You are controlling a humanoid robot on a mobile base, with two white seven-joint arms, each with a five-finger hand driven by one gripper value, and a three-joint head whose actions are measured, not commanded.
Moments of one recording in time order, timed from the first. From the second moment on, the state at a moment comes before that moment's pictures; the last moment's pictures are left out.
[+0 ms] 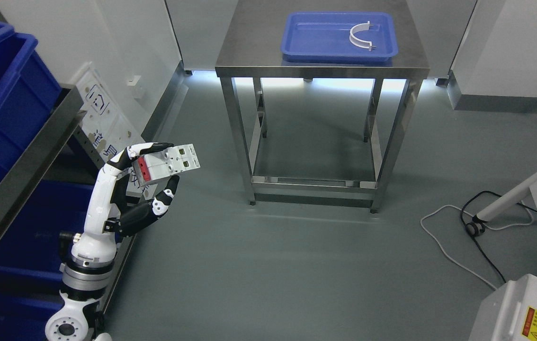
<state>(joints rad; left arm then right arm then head) -0.26 0.00 0.28 -1.70 0.00 -0.66 -0.53 0.00 0.00 -0.04 -0.16 -0.04 0.07 0.00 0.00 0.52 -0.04</state>
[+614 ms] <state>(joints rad) -0.46 0.00 0.26 -1.71 0.00 -0.42 -0.44 0.00 0.00 -0.04 -0.16 -0.04 0.07 -0.01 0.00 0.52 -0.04</state>
